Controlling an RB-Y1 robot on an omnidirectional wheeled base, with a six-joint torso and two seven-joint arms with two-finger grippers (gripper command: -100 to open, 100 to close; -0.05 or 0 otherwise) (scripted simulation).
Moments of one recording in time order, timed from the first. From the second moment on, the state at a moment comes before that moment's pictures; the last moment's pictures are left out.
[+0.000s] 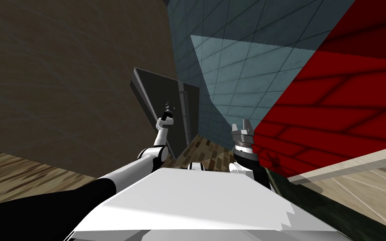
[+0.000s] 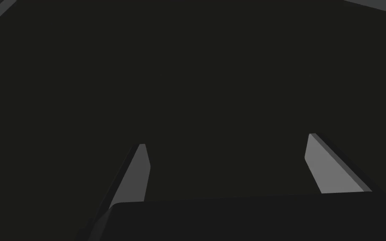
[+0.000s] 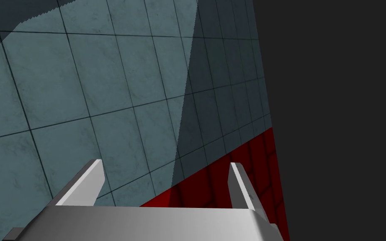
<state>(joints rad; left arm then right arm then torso) -0.70 0.24 0.31 -1.40 -0.07 0.13 0.48 0.53 0.01 0.05 -2.35 -0.09 -0.45 0.15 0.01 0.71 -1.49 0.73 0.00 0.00</state>
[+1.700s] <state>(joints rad) -1.11 0.29 0.38 -1.11 -0.10 0.46 0.61 0.53 0.01 0.05 -2.35 -0.09 -0.45 0.15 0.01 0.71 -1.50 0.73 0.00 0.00</state>
